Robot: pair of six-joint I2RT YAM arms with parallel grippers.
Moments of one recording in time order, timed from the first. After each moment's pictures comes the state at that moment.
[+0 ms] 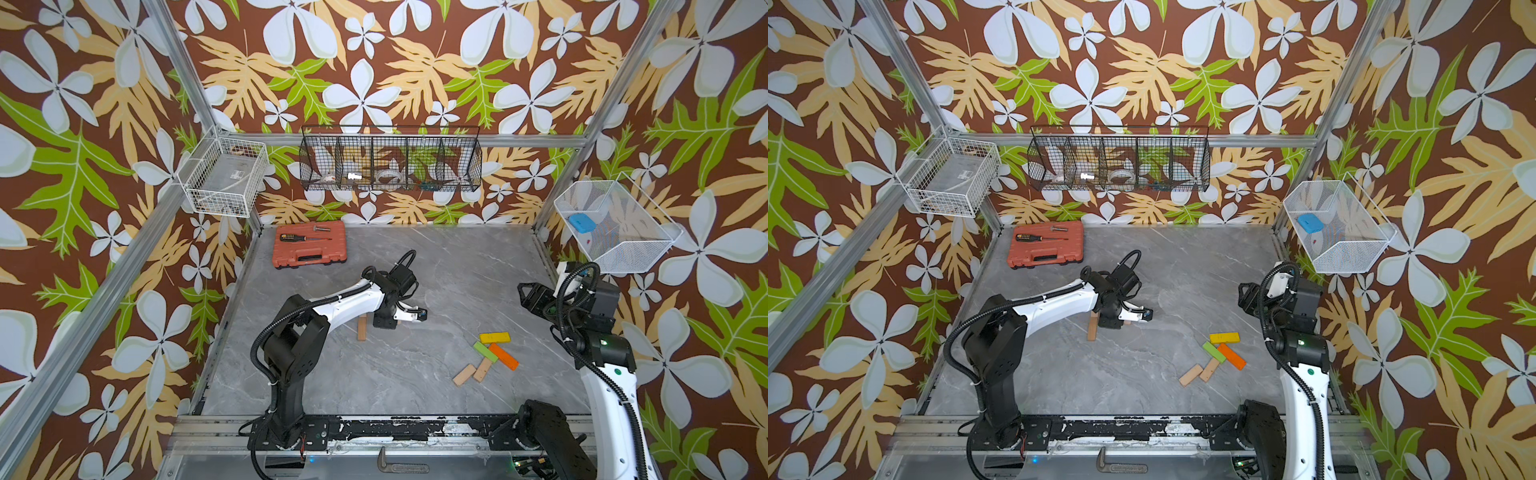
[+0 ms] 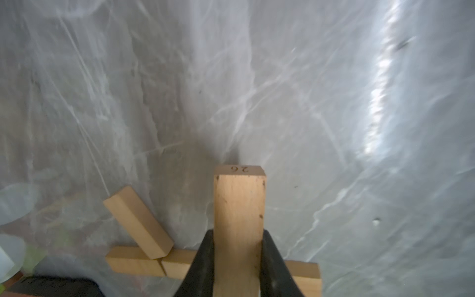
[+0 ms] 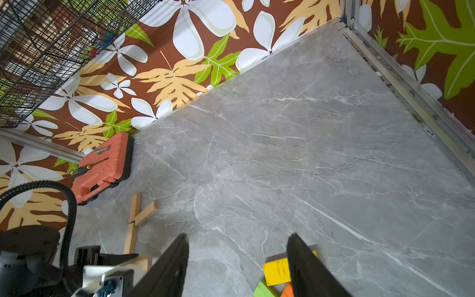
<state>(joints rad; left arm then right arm) -0.73 1.90 1.40 -0.84 -0.12 0.99 -0.25 0.80 0.86 -0.62 -0.36 0.35</state>
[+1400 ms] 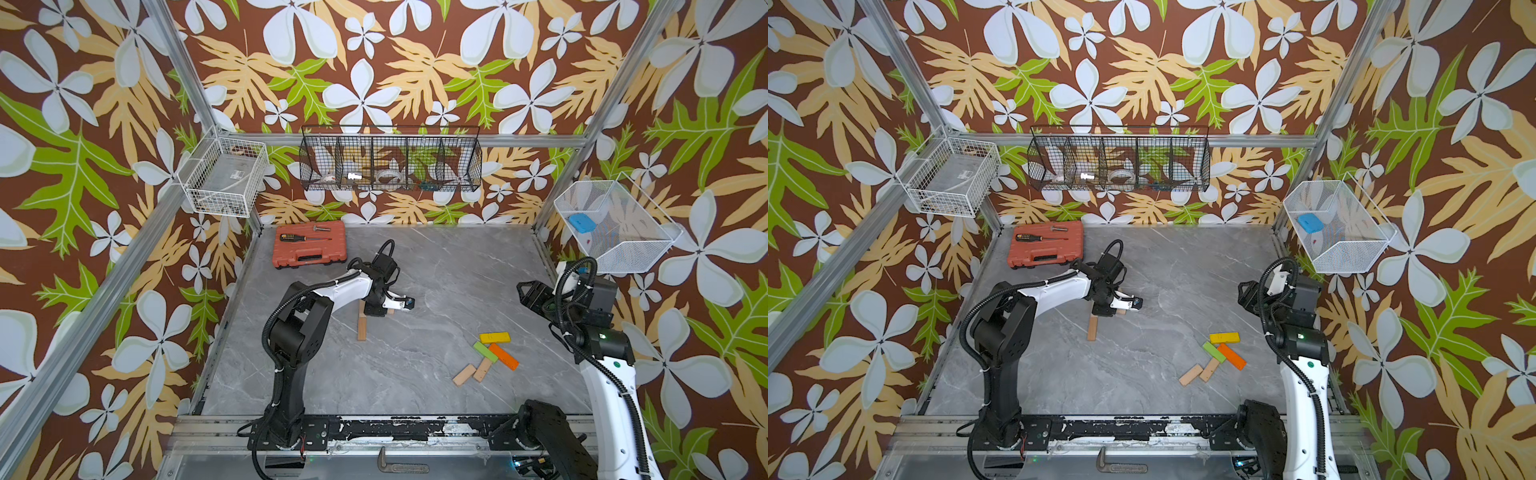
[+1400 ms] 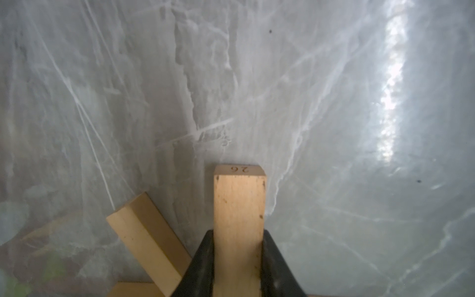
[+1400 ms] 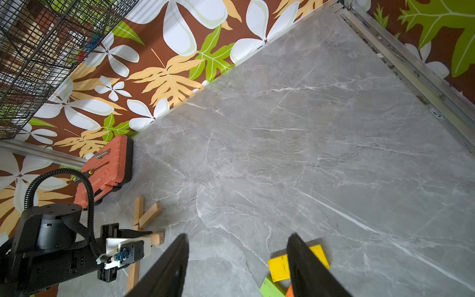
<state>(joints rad) -0.57 2.01 1.42 -0.71 0.03 1.15 -0.25 0.85 0.89 -0.64 -0.35 0.40</state>
